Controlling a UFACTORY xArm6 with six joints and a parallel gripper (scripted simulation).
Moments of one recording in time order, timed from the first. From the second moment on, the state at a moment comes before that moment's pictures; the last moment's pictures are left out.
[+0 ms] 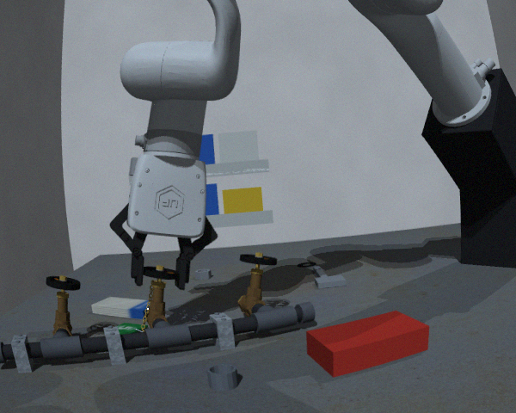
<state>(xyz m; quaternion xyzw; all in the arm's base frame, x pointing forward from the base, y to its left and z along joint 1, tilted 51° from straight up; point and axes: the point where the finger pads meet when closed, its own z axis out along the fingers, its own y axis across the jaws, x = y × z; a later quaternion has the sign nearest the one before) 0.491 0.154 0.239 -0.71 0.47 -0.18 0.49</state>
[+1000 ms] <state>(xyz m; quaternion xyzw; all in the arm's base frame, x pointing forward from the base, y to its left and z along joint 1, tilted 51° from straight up) 0.491 0.154 0.239 -0.87 -0.08 -0.41 0.27</state>
